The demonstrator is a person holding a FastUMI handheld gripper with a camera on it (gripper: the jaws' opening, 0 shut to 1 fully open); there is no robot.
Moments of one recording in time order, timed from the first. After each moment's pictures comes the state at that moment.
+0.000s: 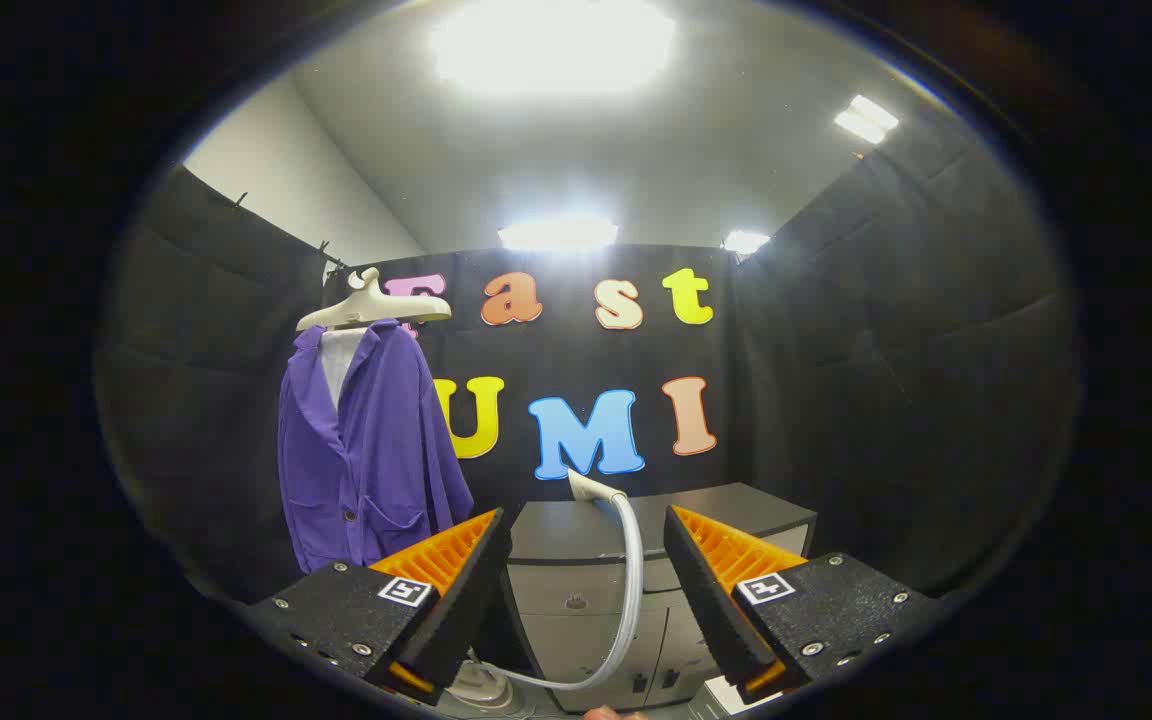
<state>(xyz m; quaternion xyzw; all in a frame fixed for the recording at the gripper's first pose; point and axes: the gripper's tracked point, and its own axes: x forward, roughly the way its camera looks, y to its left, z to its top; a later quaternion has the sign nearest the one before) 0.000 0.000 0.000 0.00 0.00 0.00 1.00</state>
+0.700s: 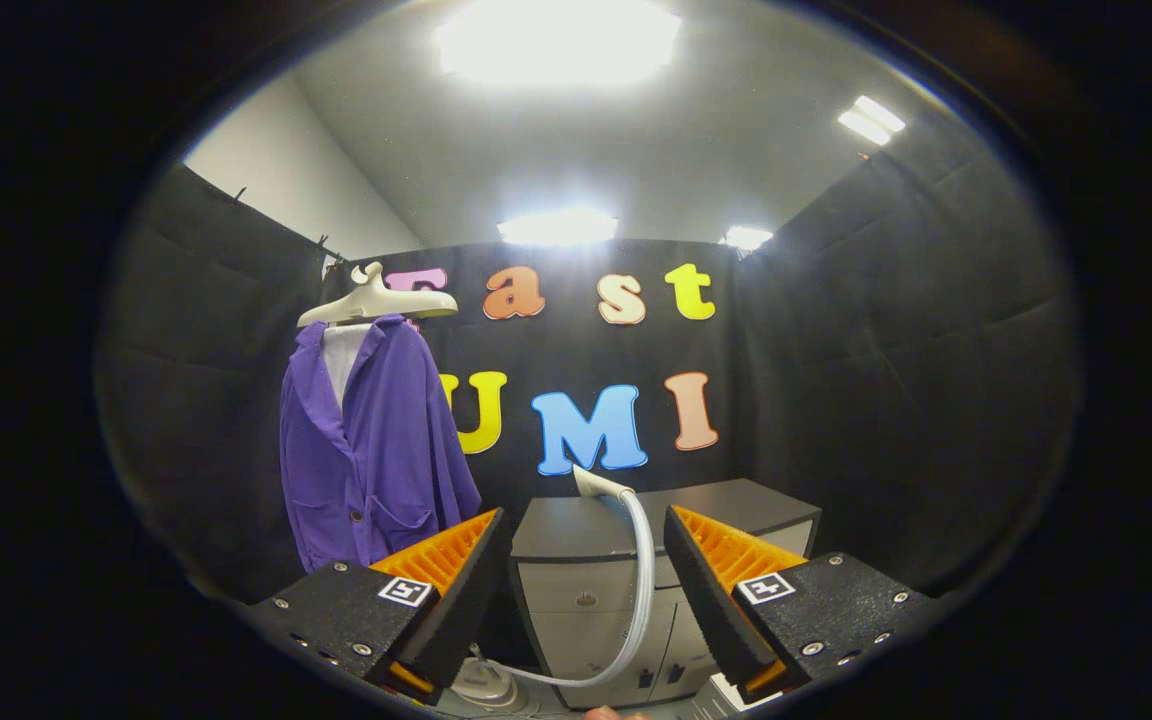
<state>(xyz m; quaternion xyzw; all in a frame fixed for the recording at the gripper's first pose) 0.005 0.027 0.003 -0.01 0.01 0.00 1.00</state>
